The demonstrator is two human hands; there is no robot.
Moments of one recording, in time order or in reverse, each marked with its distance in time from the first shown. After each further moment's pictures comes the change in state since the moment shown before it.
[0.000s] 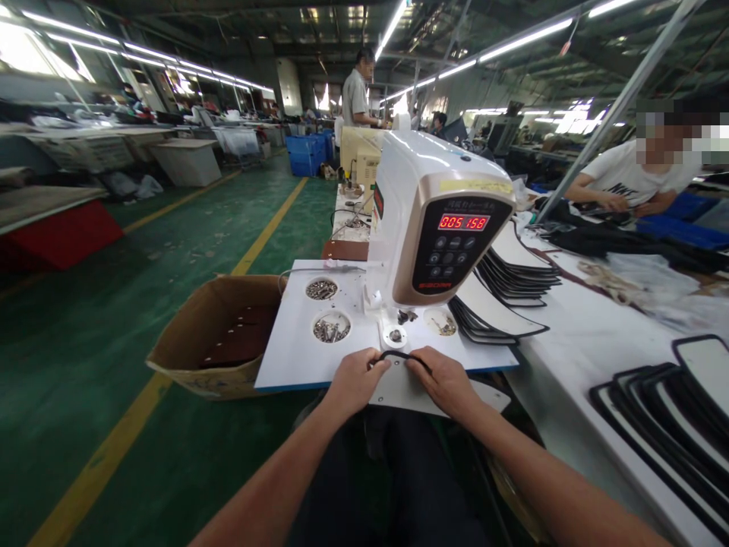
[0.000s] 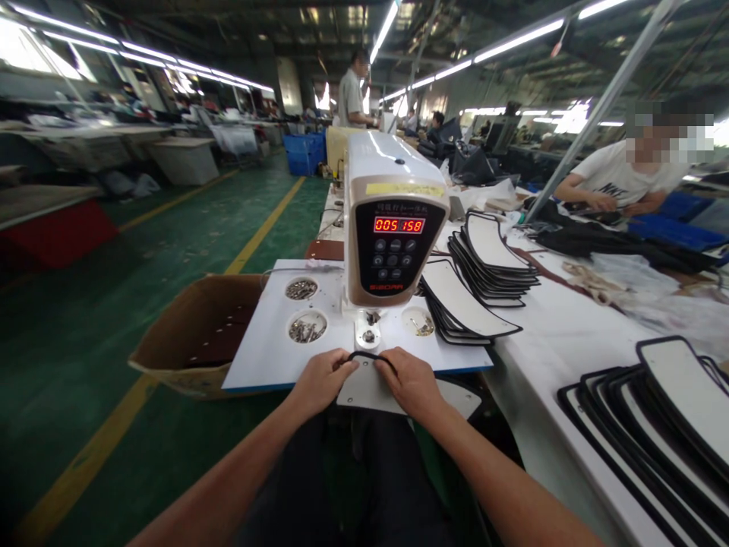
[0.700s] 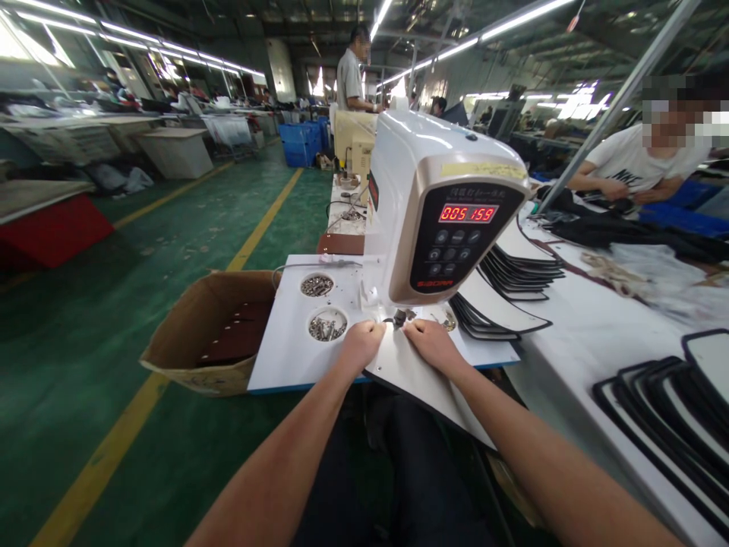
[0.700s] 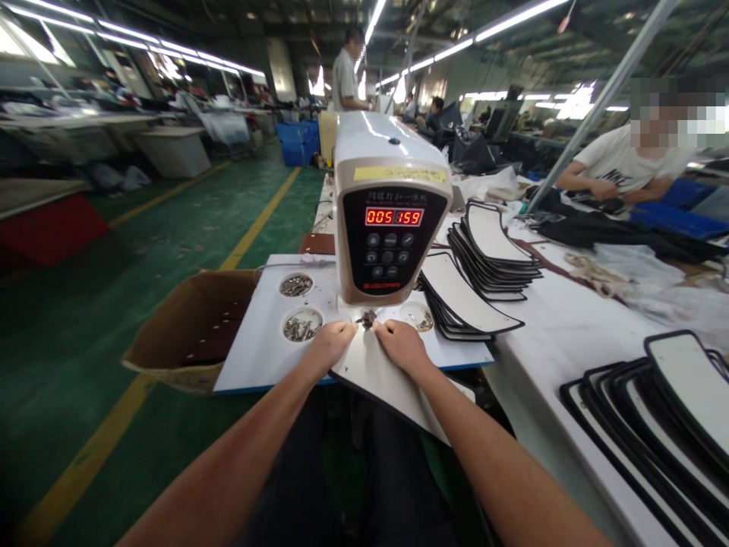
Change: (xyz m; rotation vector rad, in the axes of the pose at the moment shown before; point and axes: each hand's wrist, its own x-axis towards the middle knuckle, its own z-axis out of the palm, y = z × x) left_hand 0.074 -0.013 0.023 -0.019 0.123 -0.105; right_hand 0.069 0.015 0.010 0.084 -0.008 0.301
